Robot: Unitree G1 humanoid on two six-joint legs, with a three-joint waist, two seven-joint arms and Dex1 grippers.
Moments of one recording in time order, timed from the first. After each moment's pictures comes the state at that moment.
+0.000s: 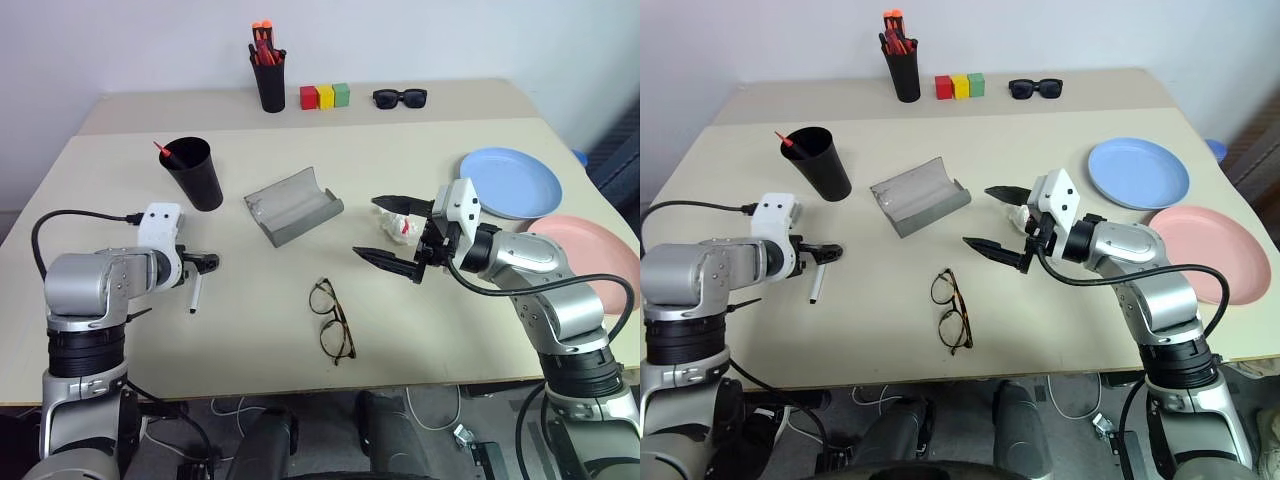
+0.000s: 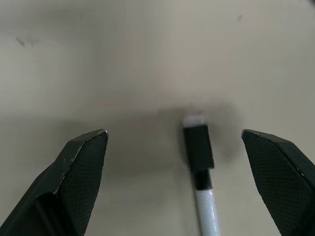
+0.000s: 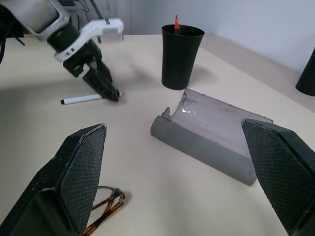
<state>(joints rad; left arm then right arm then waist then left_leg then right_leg) -0.55 0.56 0.21 -0.18 -0.33 1.53 -0.28 -0.42 -0.61 0.02 -0.26 0.47 0.39 0.91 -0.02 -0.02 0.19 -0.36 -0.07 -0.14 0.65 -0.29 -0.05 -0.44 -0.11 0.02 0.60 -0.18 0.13</state>
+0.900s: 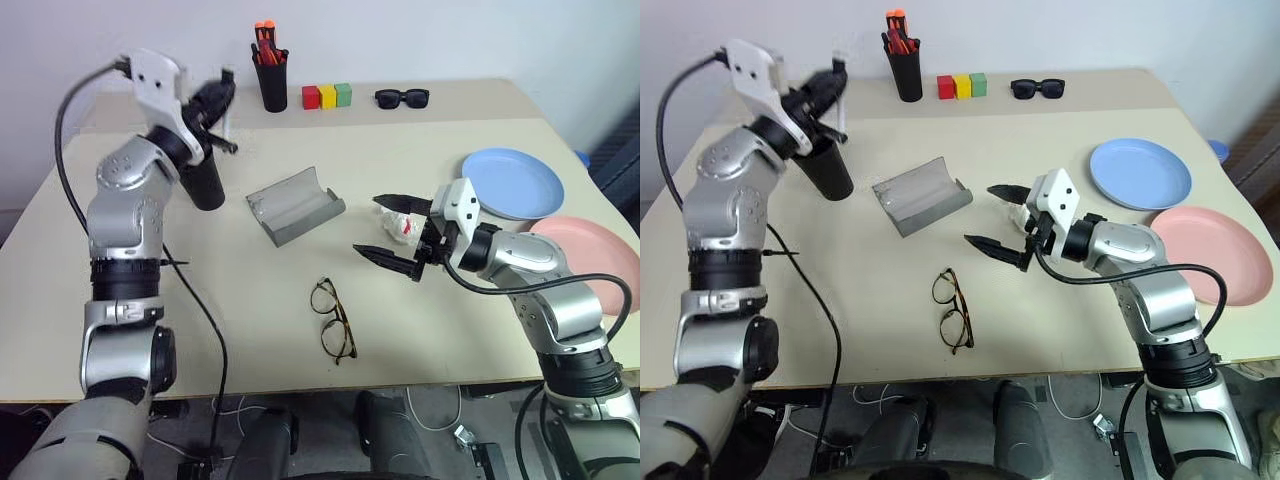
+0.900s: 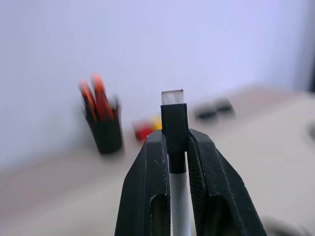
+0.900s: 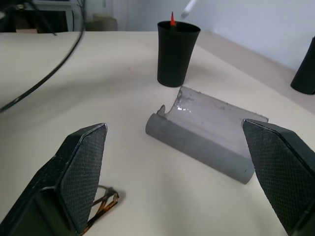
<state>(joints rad) -0.97 0.46 0.21 0.45 -0.27 0.07 -0.53 -0.44 -0.60 0.03 -0.25 0.45 0.38 0.89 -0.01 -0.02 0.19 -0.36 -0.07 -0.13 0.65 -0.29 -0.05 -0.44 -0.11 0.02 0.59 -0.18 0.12</state>
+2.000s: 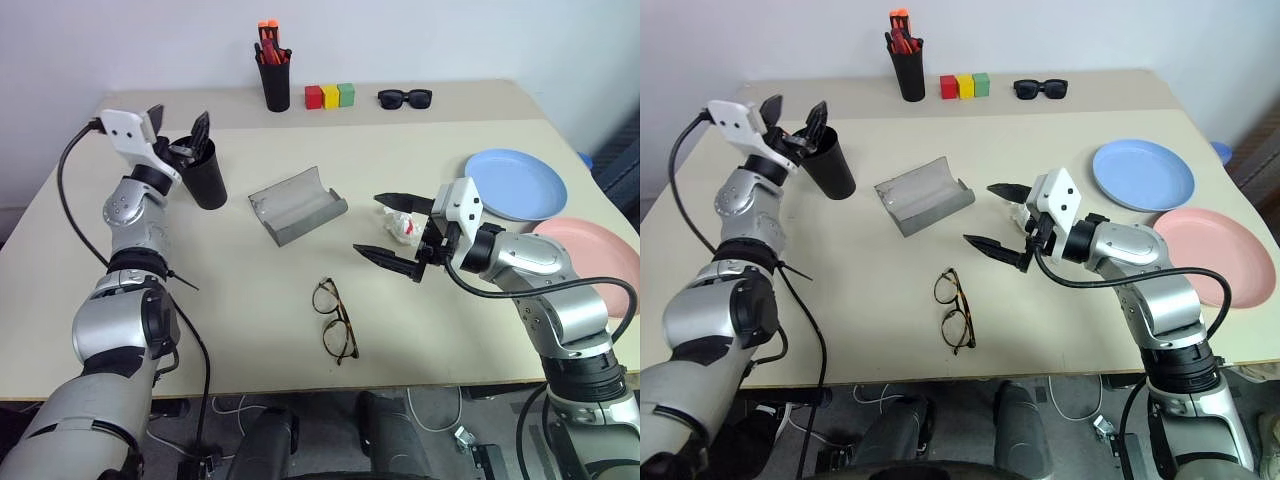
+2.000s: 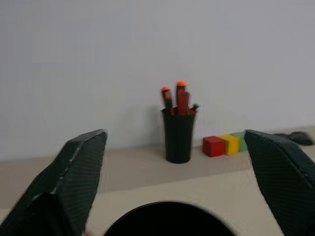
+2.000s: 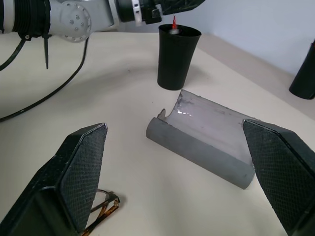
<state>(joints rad) -1.08 0.44 0.35 1.20 -0.29 -0.48 -0.72 -0.42 -0.61 0.02 -0.31 0.45 0.41 0.87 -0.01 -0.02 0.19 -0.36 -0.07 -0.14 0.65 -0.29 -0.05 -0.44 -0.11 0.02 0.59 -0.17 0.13</state>
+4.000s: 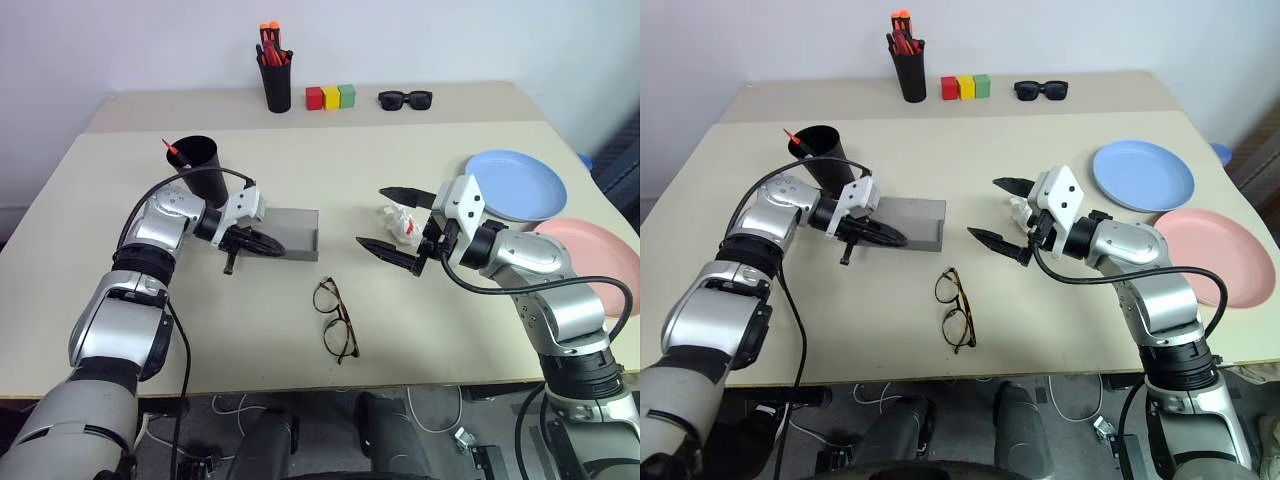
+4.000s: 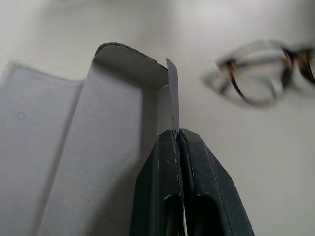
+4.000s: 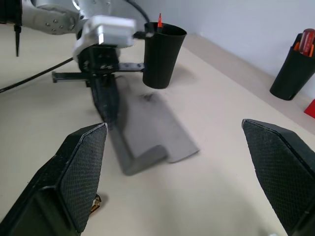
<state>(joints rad) -1.02 0.52 -0.22 1.04 0.02 -0.23 -1.57 -0.42 -0.60 0.02 -0.28 0.41 0.36 0.84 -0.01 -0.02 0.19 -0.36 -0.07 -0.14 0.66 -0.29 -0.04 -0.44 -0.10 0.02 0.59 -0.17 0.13</state>
